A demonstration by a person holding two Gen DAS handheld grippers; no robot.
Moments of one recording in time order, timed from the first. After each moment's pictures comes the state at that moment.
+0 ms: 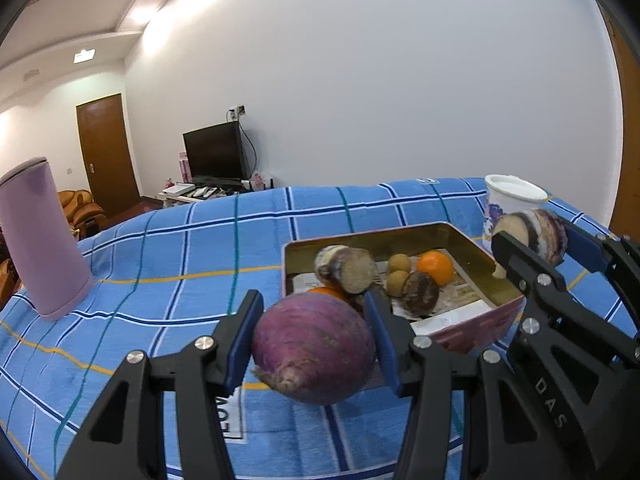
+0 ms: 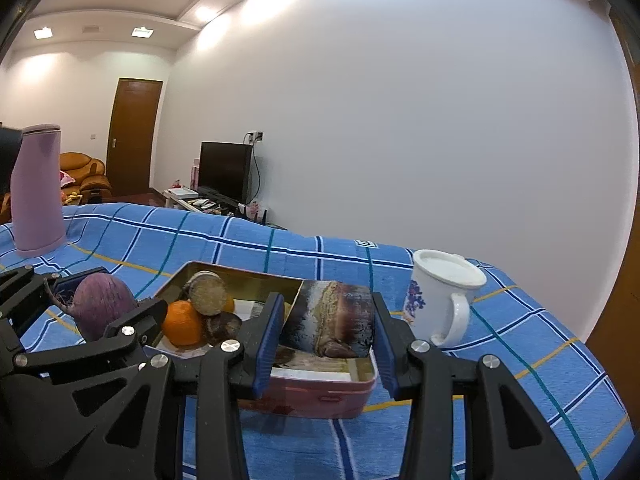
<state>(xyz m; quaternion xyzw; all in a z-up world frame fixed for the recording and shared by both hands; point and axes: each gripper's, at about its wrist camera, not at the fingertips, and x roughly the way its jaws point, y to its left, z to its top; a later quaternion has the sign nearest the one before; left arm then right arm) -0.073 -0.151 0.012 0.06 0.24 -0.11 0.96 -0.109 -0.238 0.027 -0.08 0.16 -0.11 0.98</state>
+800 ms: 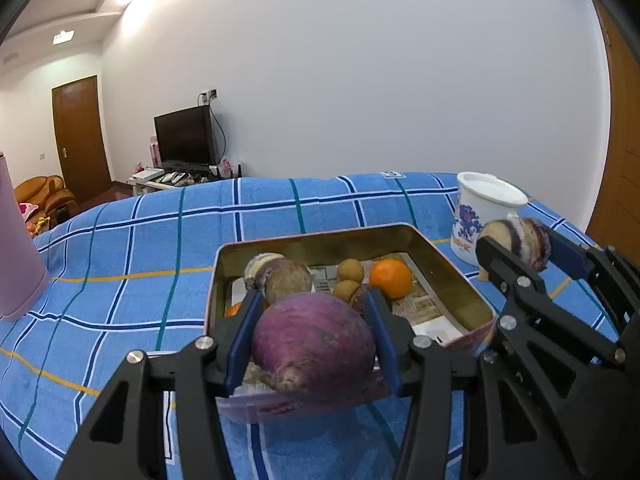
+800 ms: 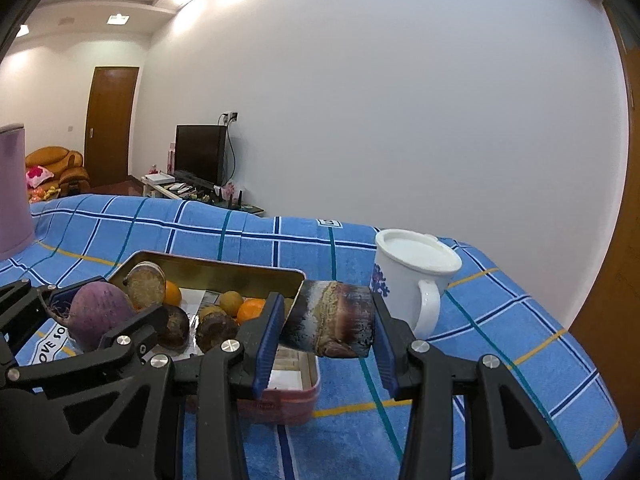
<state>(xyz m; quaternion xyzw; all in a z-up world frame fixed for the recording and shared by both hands) -0.048 -0.188 0.009 0.04 0.27 -0.16 0.95 -0.086 -0.278 0.027 -0.07 0.20 -0.15 0.97</state>
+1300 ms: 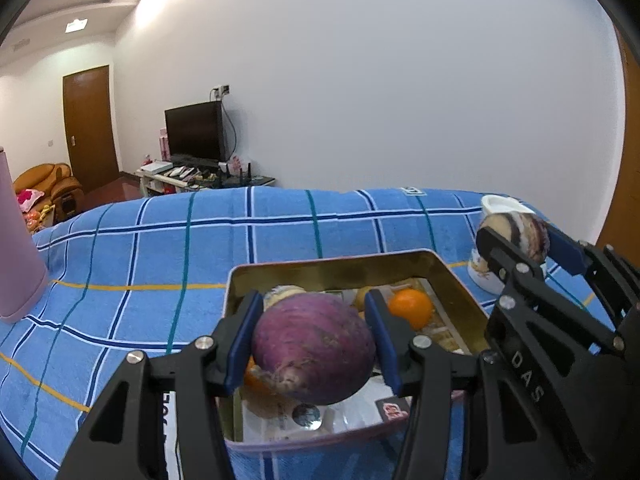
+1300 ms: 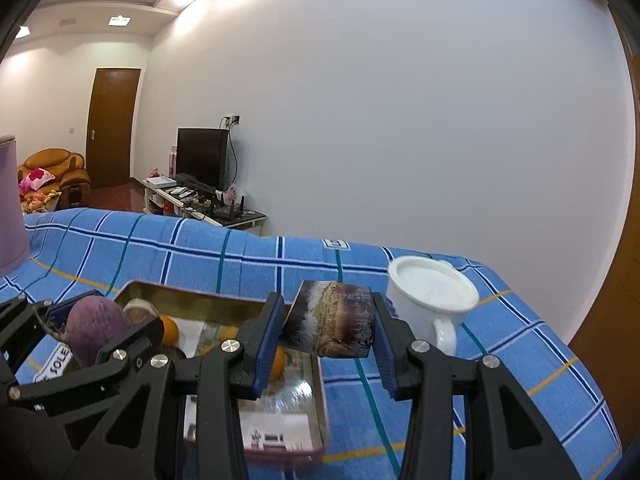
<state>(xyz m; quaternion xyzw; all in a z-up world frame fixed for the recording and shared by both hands) -0.020 -0.182 0.018 0.02 0.28 -0.14 0.95 -0.051 -0.281 0.042 -0.07 0.20 -0.14 0.97</state>
